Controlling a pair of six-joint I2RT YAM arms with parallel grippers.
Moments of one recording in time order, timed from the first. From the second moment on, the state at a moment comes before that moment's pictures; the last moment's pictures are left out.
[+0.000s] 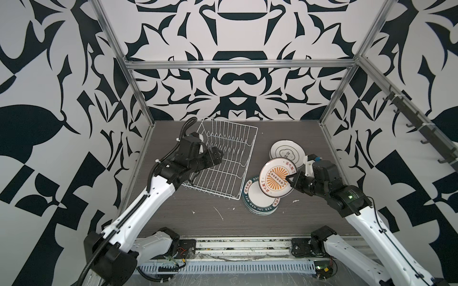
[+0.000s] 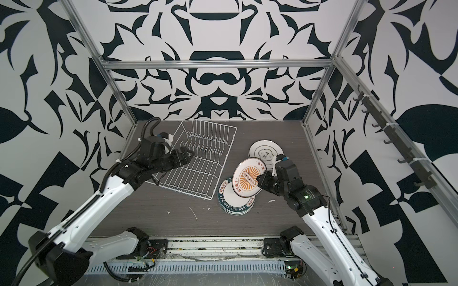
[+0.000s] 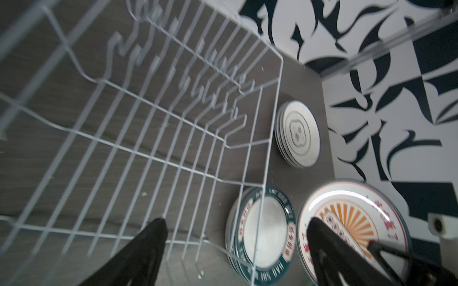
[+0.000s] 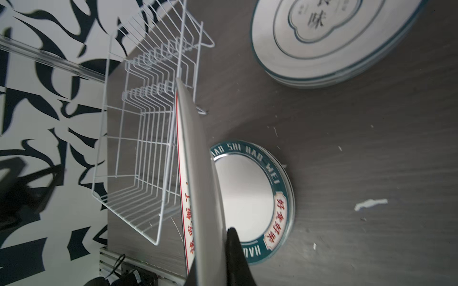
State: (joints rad) left arm -0.51 1.09 1.09 -0.61 0.04 -0.72; right arm 0.39 0.77 0.85 -0.86 -0.19 0.81
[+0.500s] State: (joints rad) left arm -0.51 0.90 0.91 -0.61 -0.50 -0.65; right arm 0.39 0.93 0.79 -0.91 -0.23 0.78
